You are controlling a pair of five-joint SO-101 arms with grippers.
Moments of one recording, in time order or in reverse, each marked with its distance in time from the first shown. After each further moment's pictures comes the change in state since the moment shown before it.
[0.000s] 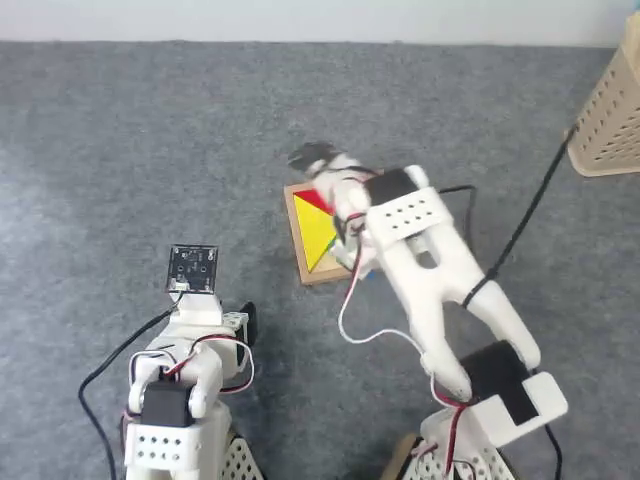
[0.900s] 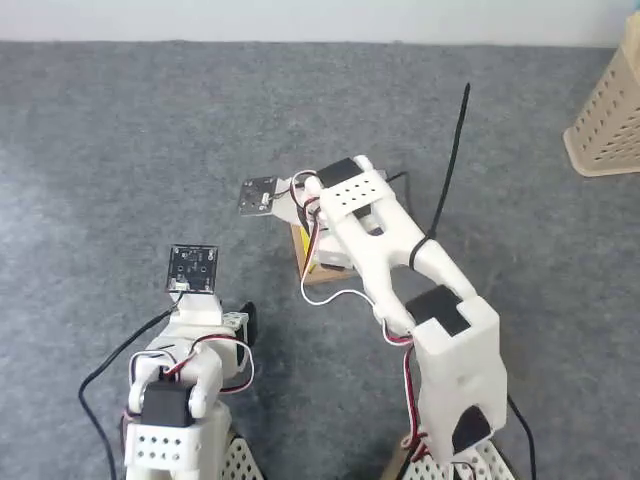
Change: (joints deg) left arm 0.0 0.0 0.0 0.0 0.0; right arm -2.3 26.6 -19.4 -0.7 28.0
